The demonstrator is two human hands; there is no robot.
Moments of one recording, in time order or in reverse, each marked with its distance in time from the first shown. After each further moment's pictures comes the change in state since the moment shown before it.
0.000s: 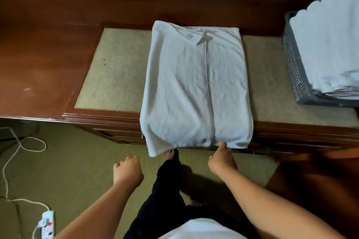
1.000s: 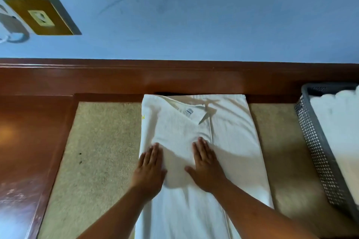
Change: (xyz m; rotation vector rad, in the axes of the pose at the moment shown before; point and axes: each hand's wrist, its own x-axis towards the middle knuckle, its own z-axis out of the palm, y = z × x) left_hand 0.295 0.116 -0.208 0.106 0.135 0.572; right_hand 0.240 -0.228 -0.103 -0.327 0.173 -0.680
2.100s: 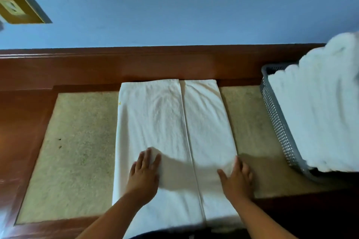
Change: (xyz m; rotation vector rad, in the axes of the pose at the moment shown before) left_hand -0.048 0.078 0.042 -0.108 -0.028 -0.060; right_hand -0.159 0.095 -0.009 0.225 0.075 0.825
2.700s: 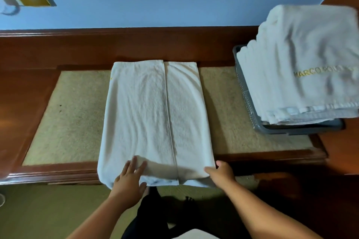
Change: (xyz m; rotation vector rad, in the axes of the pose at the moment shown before) left_hand -0.161 0.079 0.059 -0.046 -0.141 -0.155; right_hand -0.068 0.125 -0.003 0.463 -0.302 -0.020
